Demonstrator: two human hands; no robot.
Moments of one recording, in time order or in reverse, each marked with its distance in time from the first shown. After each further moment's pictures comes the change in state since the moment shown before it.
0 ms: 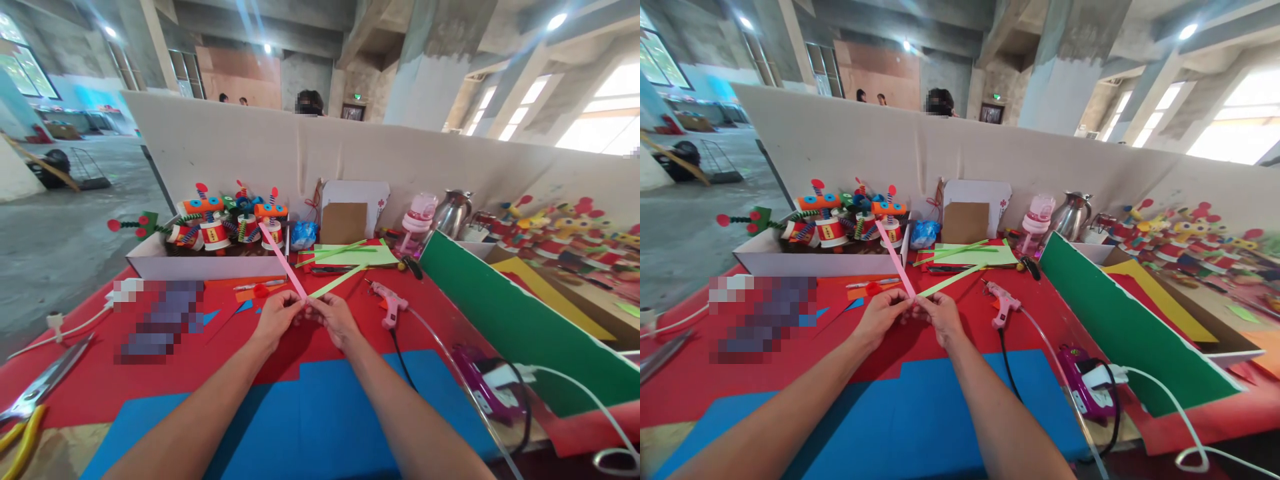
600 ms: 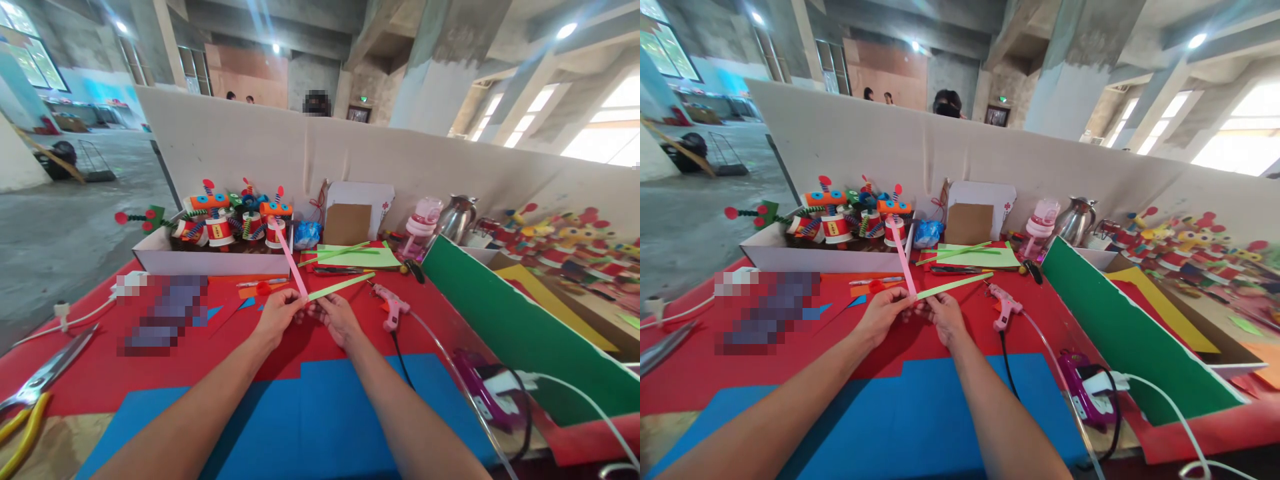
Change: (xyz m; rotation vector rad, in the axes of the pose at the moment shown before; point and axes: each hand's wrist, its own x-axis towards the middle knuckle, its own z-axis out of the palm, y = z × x) left_hand 0.002 0.000 0.000 -0.096 0.009 -0.040; right_hand 0.010 0.007 -0.008 0.051 -0.045 -0.003
